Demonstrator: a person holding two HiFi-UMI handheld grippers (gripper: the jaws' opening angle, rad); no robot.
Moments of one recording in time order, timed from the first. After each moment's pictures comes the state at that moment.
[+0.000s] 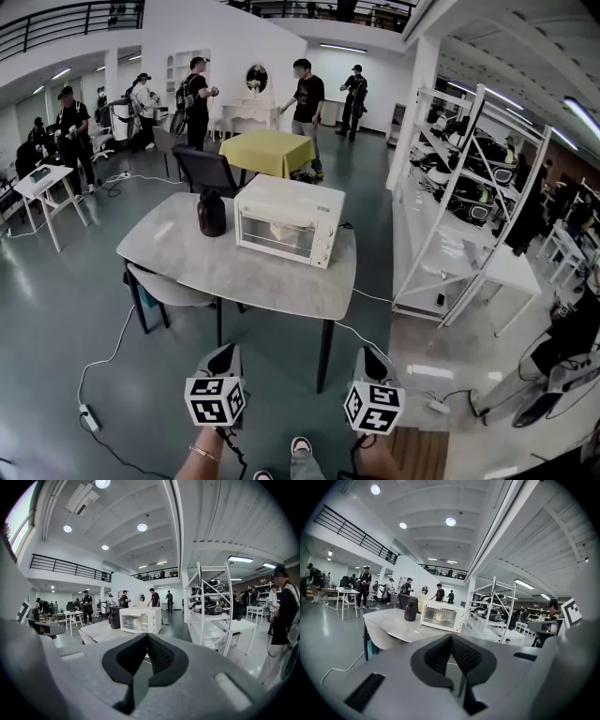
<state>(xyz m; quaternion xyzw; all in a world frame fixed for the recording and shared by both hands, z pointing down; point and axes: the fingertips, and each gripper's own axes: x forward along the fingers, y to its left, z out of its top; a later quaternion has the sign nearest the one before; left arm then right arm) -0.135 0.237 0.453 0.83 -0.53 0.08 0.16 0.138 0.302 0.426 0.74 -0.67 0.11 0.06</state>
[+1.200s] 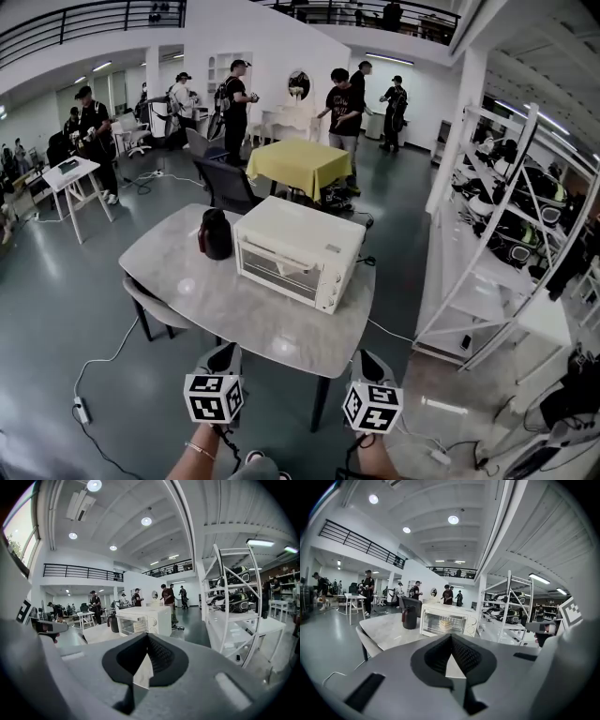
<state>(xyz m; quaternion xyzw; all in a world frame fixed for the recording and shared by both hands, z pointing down) -0.043 0.073 0.438 0.79 -0.59 0.08 0.15 0.230 0.090 0.430 0.66 -0.74 0.13 0.06</state>
